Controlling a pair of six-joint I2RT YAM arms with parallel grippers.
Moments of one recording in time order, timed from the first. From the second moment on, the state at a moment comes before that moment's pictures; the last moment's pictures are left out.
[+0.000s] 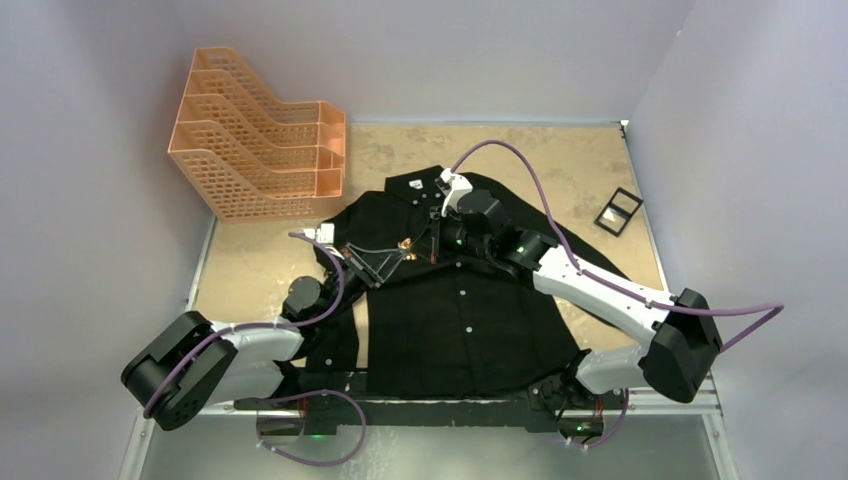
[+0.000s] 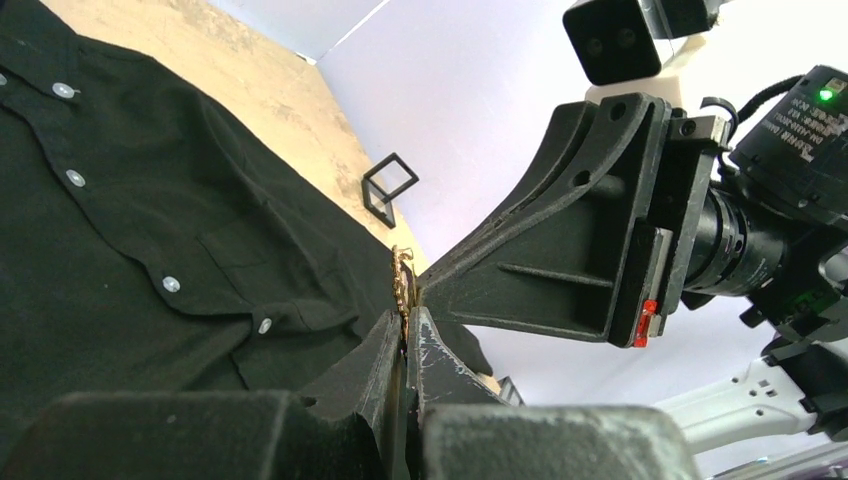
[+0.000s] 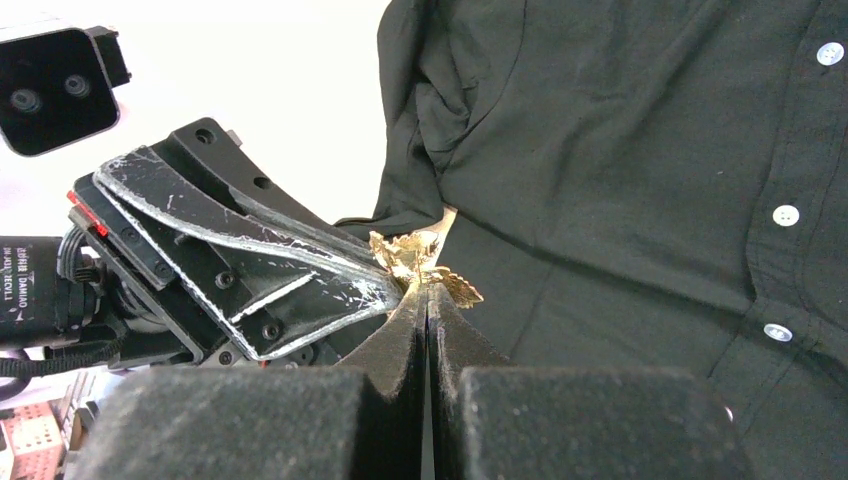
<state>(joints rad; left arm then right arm) -0.68 1.20 0.13 1.28 0.07 -0.98 0.83 1.34 1.03 -0.19 -0.13 0.61</state>
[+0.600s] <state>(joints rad) -0.72 1.16 0.13 1.27 0.07 -0.80 0.83 1.35 1.05 -0.21 -0.13 0.61</state>
